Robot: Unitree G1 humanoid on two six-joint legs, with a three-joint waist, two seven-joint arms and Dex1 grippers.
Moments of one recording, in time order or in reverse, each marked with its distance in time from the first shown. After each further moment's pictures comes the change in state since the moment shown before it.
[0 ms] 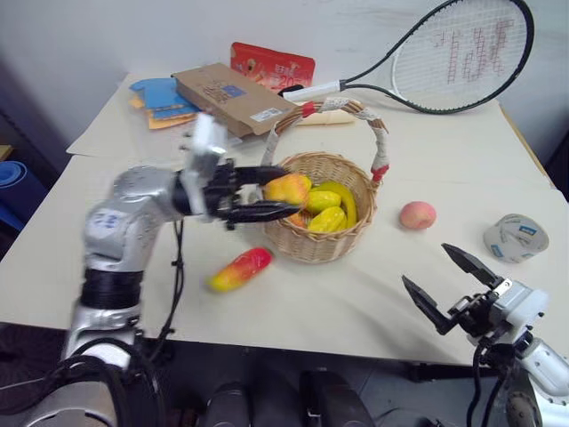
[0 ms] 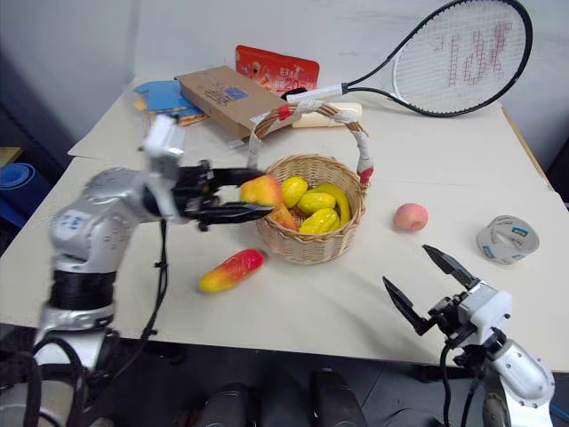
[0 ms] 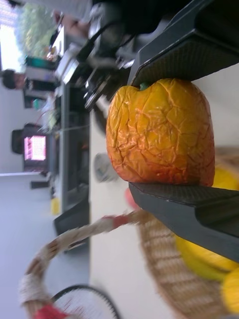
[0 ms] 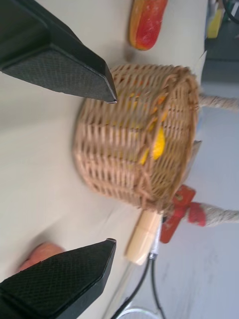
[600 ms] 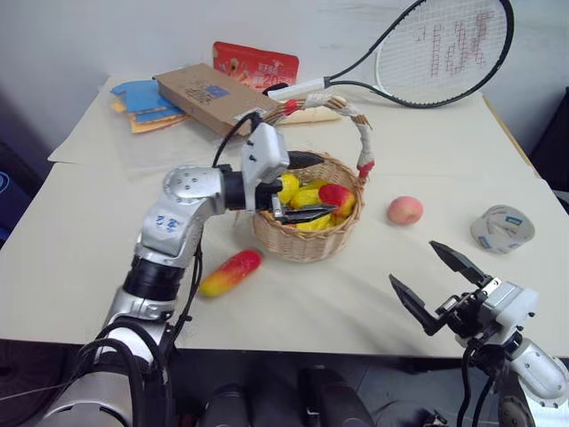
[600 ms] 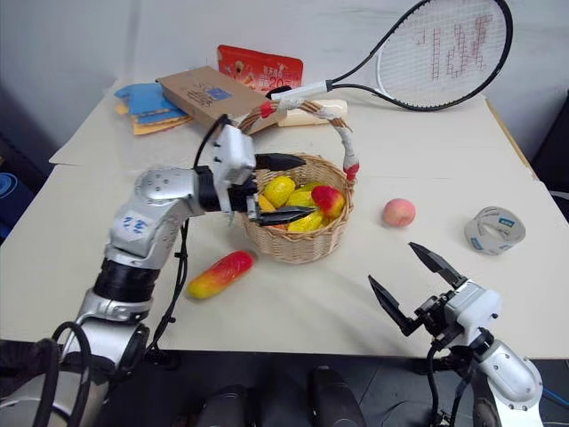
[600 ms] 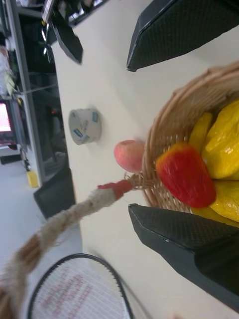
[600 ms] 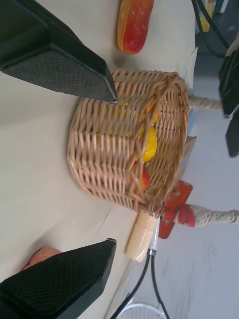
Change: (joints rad) left arm 0.040 0.010 -0.039 -0.050 0.115 -0.116 0.080; right arm -0.035 0.012 0.076 -0.119 -0.020 0.071 -0.048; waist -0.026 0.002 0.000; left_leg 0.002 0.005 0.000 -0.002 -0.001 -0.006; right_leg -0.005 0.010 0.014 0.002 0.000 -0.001
